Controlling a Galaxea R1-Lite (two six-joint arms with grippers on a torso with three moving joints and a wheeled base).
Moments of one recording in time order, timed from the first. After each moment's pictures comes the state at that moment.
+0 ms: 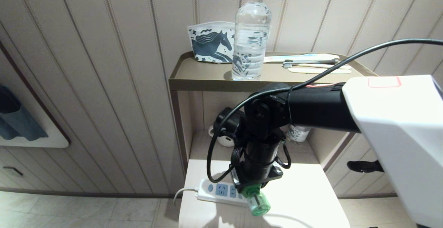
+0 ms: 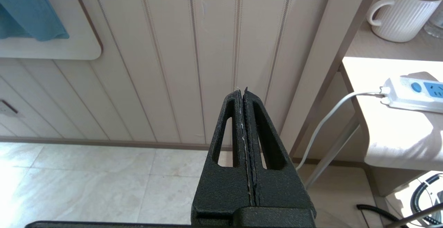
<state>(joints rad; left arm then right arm) 0.00 0.00 -0.03 0.09 0.00 0.01 0.77 2.24 -1.93 1.13 -0.06 0.56</state>
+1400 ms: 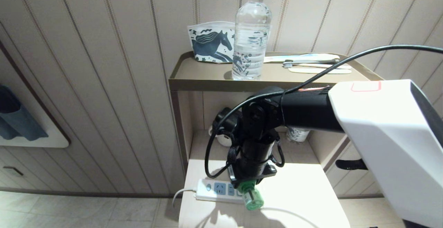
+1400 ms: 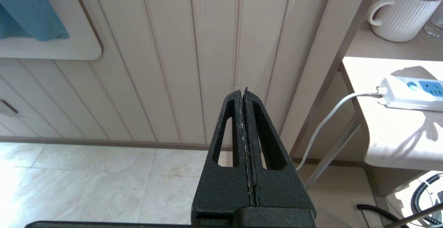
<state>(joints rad) 0.00 0.00 -0.03 0.09 0.00 0.01 0.75 2.28 -1.95 1.07 -0.06 0.56</state>
